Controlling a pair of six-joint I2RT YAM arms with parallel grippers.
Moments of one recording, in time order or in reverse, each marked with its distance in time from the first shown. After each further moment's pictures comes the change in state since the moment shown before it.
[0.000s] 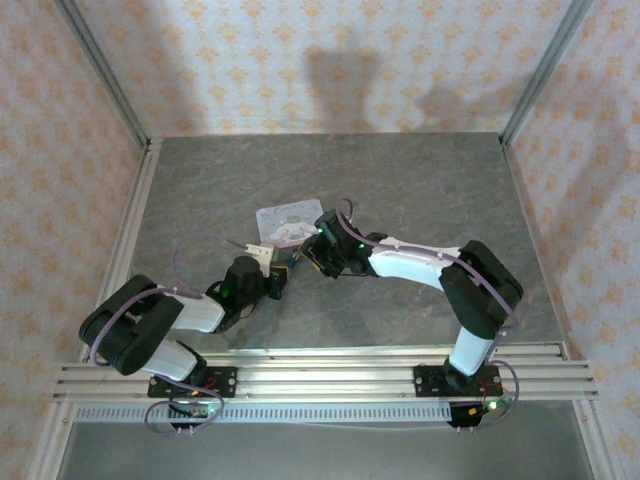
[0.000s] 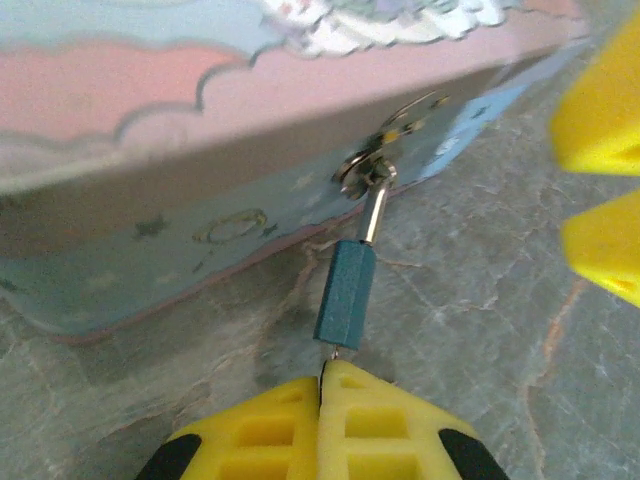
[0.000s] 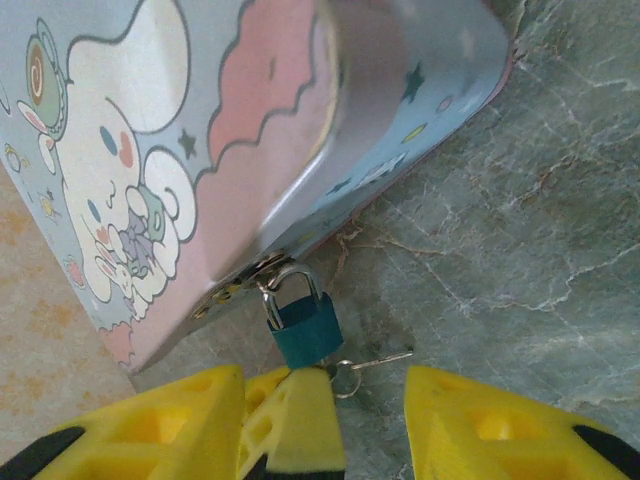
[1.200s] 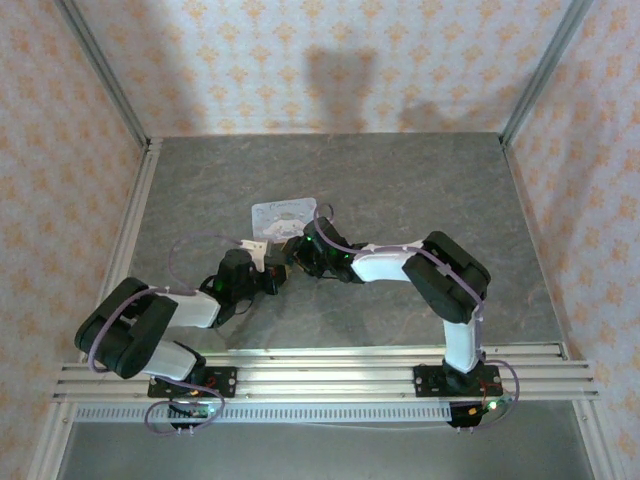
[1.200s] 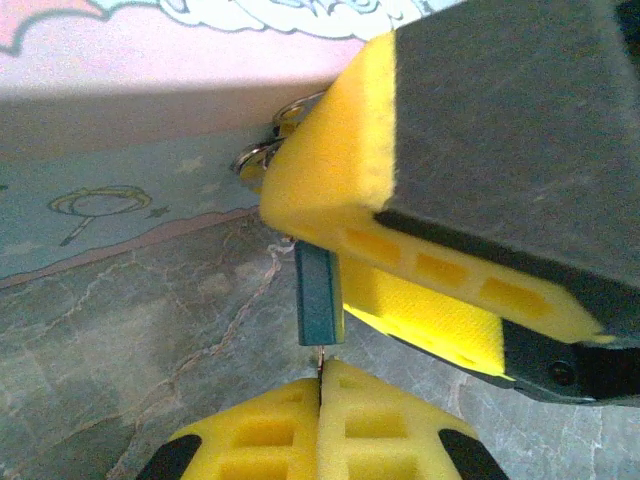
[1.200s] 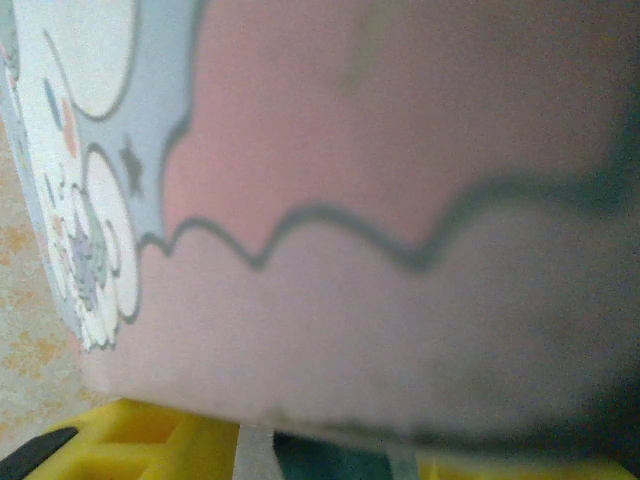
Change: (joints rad) left arm 0.072 -0.064 0.022 -0.074 0.175 -0.075; right arm 0.033 0.196 -0.003 0.353 -0.016 -0.089
